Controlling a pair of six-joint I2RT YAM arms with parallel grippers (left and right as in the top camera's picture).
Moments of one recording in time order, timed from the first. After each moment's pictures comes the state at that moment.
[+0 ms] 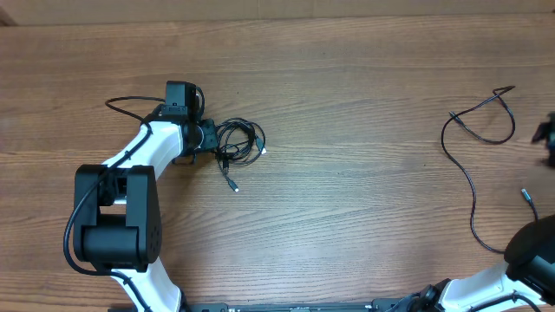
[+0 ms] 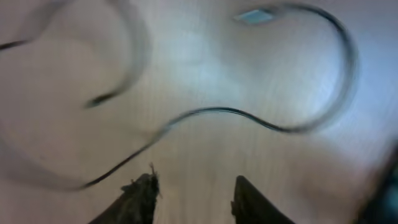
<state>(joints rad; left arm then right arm) -0.06 1.95 1.14 -0.44 0.05 -0.29 -0.66 1.82 1.79 -1.50 -0.05 0.86</state>
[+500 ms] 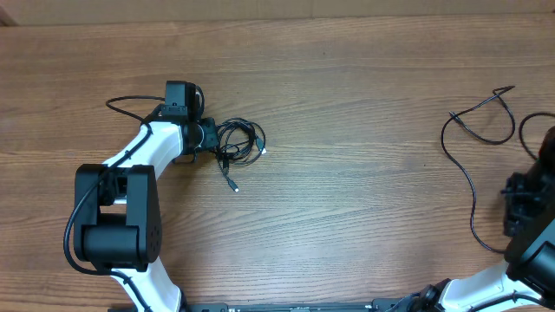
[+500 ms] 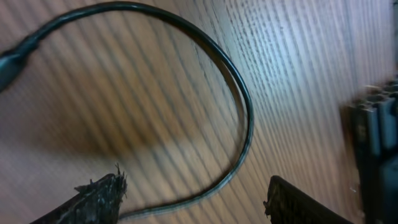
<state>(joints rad) -0.06 1.95 1.14 -0.42 0.07 -0.29 -0.66 1.82 1.26 -1.24 0.24 1.32</state>
